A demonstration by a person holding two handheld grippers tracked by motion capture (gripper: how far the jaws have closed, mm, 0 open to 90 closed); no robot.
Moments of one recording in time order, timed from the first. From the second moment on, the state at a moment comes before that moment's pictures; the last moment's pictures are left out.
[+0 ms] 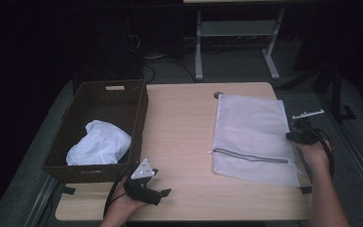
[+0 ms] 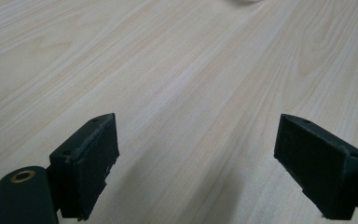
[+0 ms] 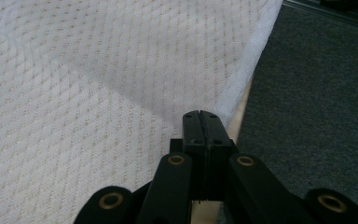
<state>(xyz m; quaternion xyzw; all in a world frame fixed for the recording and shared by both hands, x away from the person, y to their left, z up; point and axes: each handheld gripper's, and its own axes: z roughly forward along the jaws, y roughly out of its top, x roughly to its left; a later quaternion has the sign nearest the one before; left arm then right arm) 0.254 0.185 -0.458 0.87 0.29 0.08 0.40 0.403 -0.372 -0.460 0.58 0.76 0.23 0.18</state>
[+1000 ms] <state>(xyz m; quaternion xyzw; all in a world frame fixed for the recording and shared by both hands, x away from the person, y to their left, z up) 0.254 0.184 -0.459 0.87 0.28 0.08 0.40 0.351 -0.384 -0.436 0.55 0.76 0.29 0.20</state>
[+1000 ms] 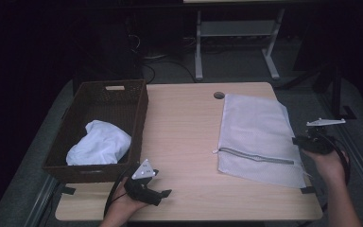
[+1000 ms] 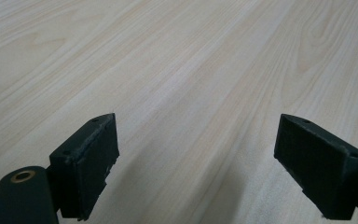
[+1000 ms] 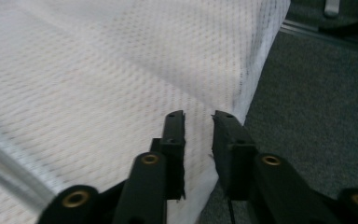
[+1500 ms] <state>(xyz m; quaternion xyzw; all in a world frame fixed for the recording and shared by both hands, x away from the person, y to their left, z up) 0.254 0.184 -0.459 0.87 0.28 0.07 0.39 0.297 -0.352 -0.431 0.50 0.78 0.34 0.19</state>
